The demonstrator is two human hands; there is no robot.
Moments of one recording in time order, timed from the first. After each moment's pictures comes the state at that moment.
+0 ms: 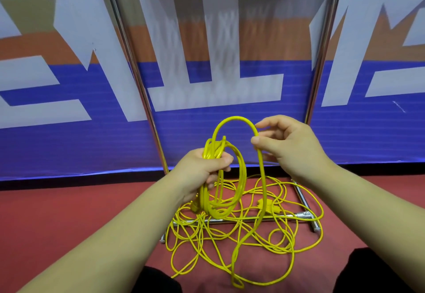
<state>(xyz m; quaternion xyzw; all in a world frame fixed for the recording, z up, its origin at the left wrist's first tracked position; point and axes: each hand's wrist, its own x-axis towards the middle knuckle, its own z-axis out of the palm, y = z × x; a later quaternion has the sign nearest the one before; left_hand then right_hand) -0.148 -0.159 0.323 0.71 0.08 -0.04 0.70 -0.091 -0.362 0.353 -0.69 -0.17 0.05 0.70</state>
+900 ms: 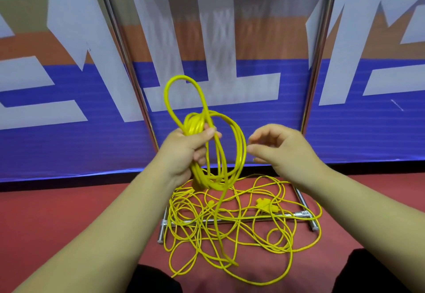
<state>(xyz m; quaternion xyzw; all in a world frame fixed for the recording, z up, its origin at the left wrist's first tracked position) -0.142 -0.162 0.362 0.63 0.07 0.07 0.77 -0.087 -0.365 0.339 -0.69 -0.22 0.07 0.69</state>
